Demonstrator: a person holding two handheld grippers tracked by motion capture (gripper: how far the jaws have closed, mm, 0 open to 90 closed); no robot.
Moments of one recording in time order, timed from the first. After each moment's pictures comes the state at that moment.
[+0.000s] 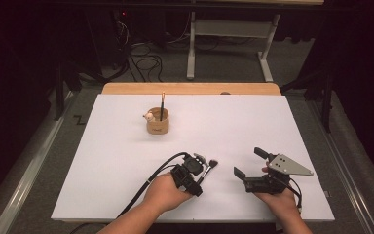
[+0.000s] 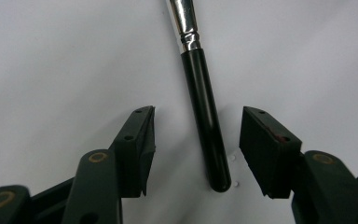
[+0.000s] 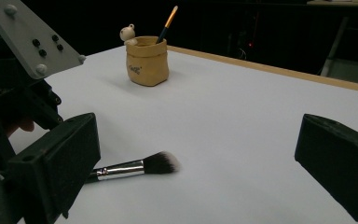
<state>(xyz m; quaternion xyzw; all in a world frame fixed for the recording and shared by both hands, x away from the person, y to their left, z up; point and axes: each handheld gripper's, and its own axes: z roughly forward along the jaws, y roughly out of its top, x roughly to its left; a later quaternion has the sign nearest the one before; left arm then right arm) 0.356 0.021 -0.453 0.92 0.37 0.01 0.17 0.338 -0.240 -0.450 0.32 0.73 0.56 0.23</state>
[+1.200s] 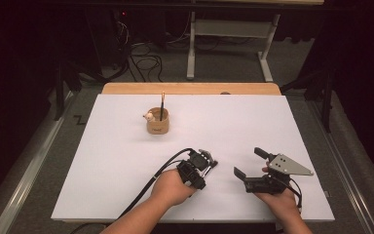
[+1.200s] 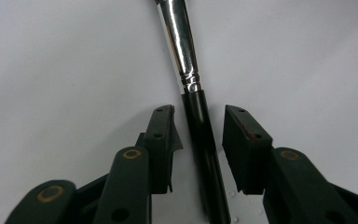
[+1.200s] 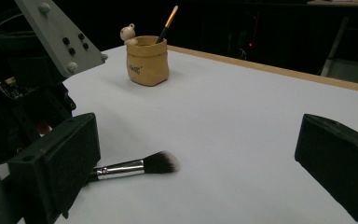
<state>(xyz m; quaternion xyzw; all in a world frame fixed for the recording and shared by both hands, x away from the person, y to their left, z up) 0.369 0.008 -0.454 0.91 0.37 0.00 0.17 0.338 -0.240 -0.450 0.32 0.74 0.56 0.23</state>
